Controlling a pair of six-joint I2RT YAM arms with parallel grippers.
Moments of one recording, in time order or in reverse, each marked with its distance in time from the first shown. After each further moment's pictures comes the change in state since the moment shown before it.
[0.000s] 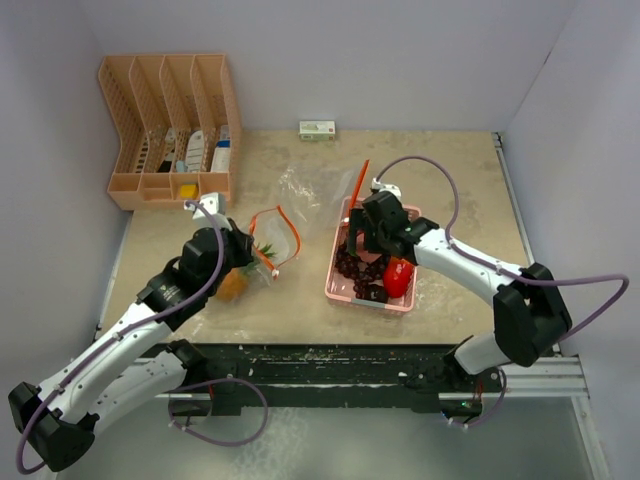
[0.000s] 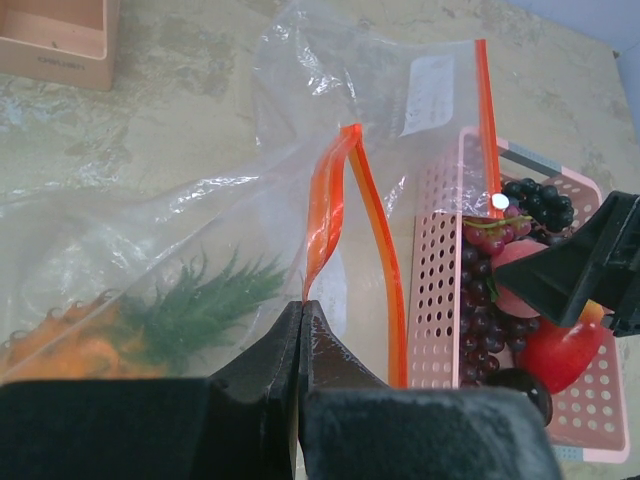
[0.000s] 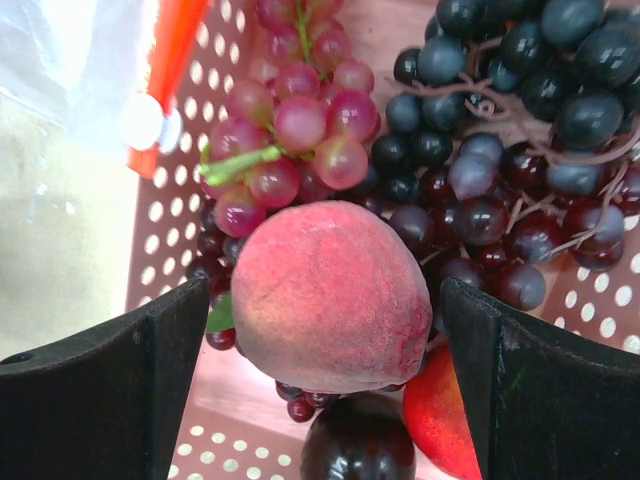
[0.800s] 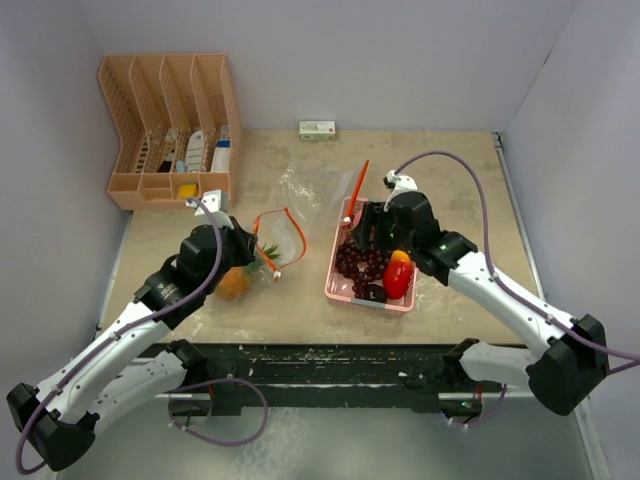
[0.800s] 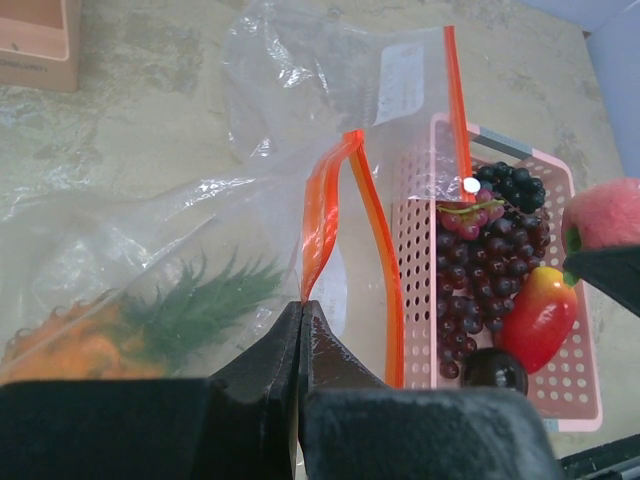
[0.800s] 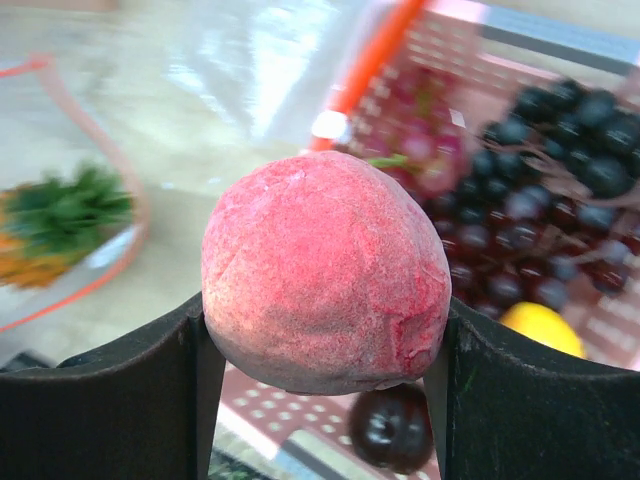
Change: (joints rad) left arm 0.000 0.003 0.031 -0.025 0.058 0.011; right arm -0.003 -0.275 -0.089 0.067 -0.114 -0.060
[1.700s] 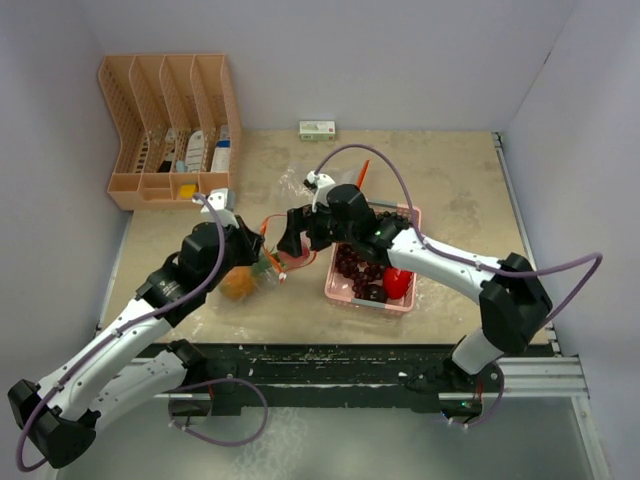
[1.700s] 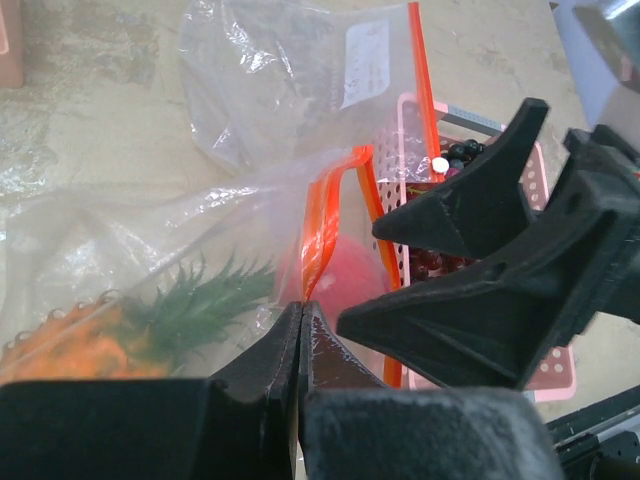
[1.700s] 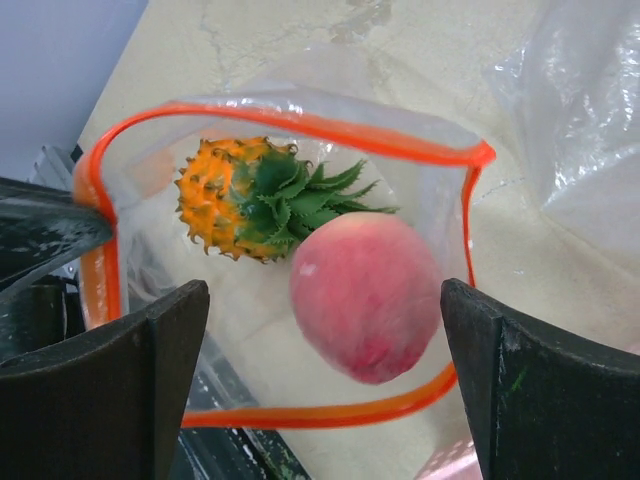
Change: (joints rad) left arm 0.000 0.022 0.020 0.012 0.090 0.015; right arm 0.202 0.397 0.217 0.323 -0.349 -0.025
